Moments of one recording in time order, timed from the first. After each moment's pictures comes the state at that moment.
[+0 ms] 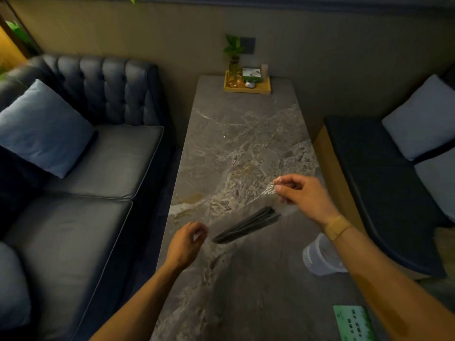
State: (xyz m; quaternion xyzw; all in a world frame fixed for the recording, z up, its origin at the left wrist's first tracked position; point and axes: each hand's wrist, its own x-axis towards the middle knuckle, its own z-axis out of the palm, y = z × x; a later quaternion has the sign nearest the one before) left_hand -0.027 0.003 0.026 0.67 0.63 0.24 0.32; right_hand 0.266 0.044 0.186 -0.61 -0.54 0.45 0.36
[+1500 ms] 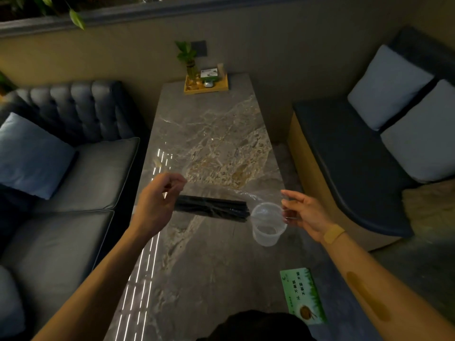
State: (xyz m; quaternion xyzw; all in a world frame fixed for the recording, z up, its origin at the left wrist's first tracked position) left_hand 0.111 -0.020 0.190 0.72 0.54 0.37 0.24; right_hand 0.455 -0.055 0.114 -0.58 -0.28 0.63 0.44
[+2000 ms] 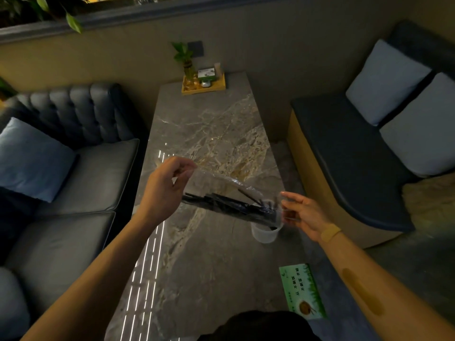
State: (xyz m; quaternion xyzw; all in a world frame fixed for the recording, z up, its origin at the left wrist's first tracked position) left_hand 0.145 -0.015 0.220 0.75 0.50 0.38 0.20; right_hand 0.460 -0.058 0.093 -0.58 -0.24 0.64 0.45
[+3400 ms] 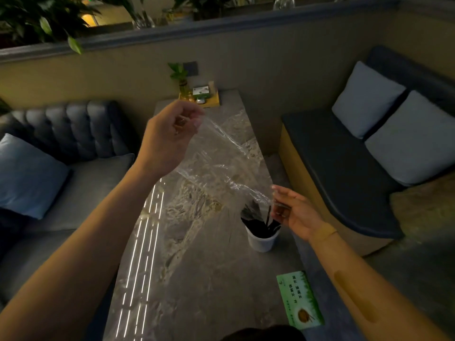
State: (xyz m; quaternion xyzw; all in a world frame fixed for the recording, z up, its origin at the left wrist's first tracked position) left_hand 0.179 0.017 0.321 0.77 0.40 0.46 0.19; right_hand 0.441 -0.061 0.144 -0.49 -0.20 0.66 0.53
